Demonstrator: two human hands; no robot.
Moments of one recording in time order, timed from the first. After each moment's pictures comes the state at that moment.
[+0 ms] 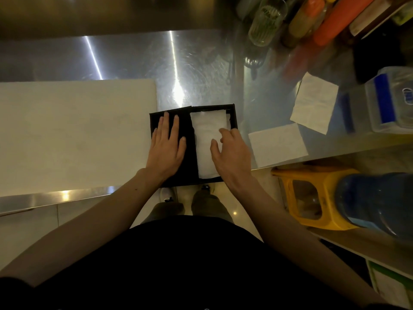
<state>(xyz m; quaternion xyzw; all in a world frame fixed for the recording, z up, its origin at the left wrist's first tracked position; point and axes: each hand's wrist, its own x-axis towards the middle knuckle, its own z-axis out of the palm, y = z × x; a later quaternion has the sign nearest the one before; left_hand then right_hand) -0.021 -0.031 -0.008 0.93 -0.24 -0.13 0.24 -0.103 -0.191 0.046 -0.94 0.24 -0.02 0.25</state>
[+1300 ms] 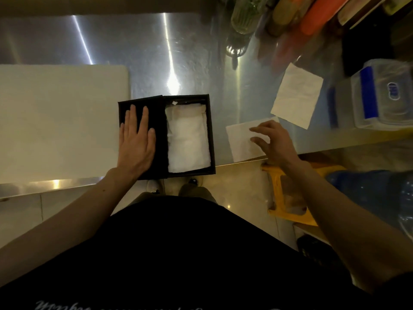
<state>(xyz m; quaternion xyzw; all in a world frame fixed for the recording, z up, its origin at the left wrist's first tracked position) -0.036 -0.040 -0.013 0.95 -0.17 -0.09 0.25 -0.161 -0.396 0.006 -0.95 0.15 0.08 0.28</state>
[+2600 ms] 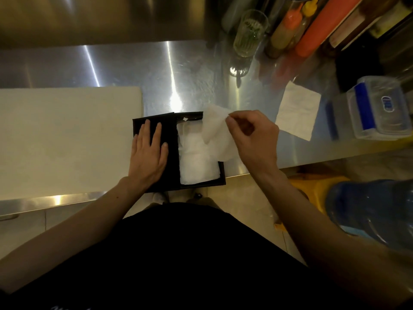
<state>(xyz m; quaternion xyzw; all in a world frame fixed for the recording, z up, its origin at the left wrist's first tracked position) -0.031 -0.036 -0.005 0.95 -0.21 -0.07 0.21 -0.112 -0.269 0.114 -0.86 0.19 -0.20 0.43</state>
